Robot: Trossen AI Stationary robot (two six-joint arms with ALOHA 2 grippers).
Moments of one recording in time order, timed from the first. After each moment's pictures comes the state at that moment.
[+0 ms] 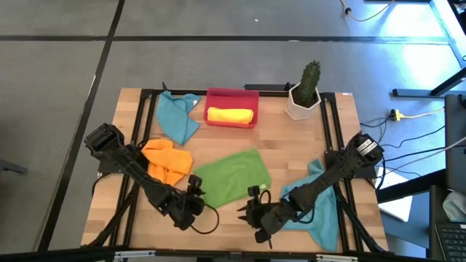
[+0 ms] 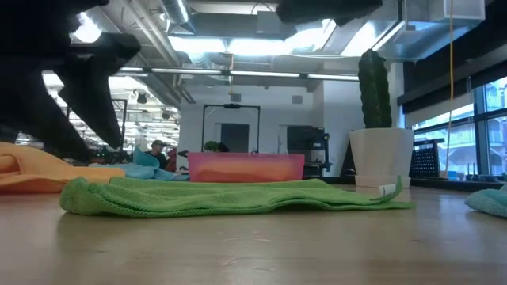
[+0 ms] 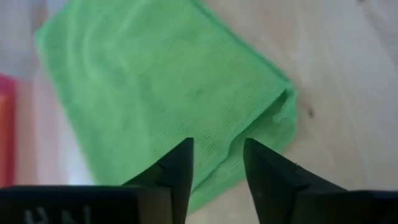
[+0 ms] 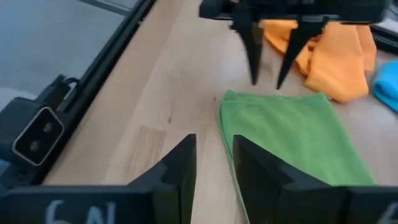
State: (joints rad) left arm -0.72 1.70 0.94 -0.44 -0.59 -0.21; right arm 0.64 1.85 1.22 -0.07 0.47 0.13
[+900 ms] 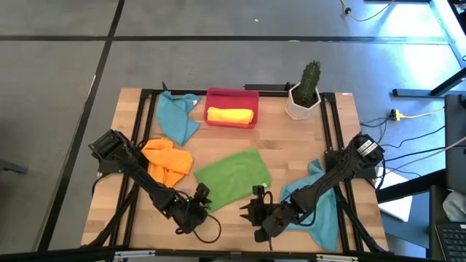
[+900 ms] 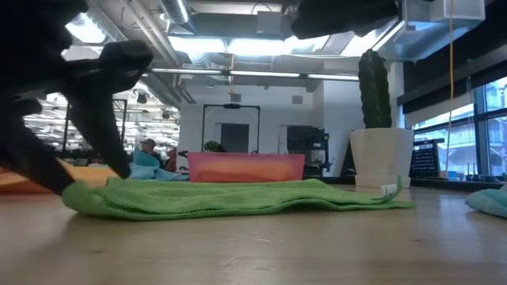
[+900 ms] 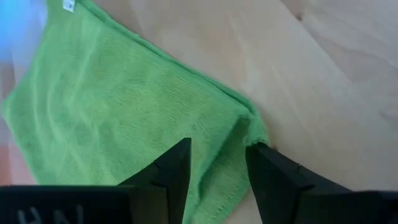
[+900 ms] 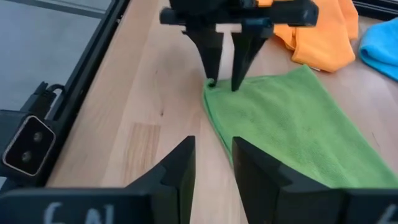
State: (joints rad) left arm -0.72 1.81 0.93 -0.22 -0.56 0.04; right arm 0.66 1.85 1.22 -0.12 0.55 0.29
